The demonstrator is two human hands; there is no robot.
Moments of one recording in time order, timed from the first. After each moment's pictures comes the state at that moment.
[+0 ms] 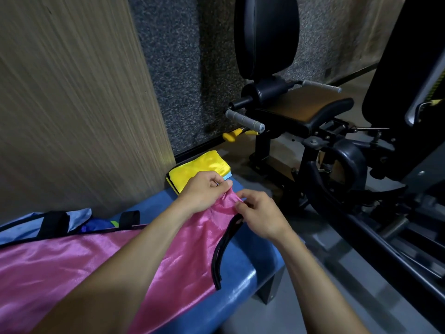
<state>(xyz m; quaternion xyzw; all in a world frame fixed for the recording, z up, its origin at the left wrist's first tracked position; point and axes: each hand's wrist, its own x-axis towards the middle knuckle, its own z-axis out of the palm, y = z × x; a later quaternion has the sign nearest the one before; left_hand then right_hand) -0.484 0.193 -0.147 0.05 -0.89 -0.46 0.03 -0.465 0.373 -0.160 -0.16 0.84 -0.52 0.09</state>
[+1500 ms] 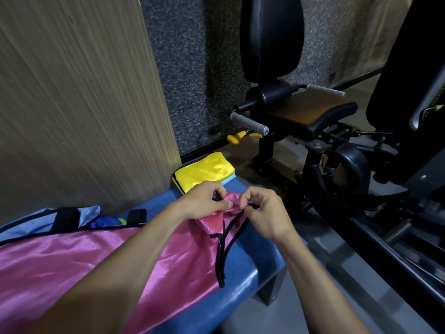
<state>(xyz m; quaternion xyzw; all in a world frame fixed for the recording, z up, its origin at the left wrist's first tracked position) -0.471 0.173 -0.148 -0.04 -0.91 -0.41 -0.07 -0.462 0.374 -0.165 -0.17 0.81 -0.56 0.01</state>
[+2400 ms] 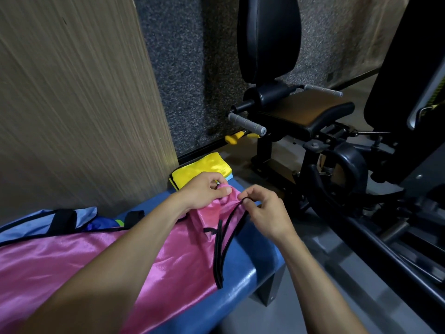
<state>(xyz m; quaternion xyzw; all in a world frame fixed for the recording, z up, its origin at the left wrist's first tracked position) -0.490 0.179 -0.143 -0.02 -0.88 -0.47 -0.05 -0.467 0.381 -0.168 -0.10 0.83 -0.55 0.01</state>
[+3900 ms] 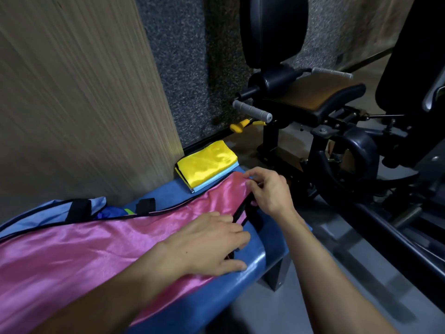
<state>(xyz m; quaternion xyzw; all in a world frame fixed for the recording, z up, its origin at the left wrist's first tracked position) -0.364 0.210 -0.130 -0.35 -0.93 0.03 -0.02 -0.493 0.370 -0.183 -0.10 0.85 -0.51 -0.03</state>
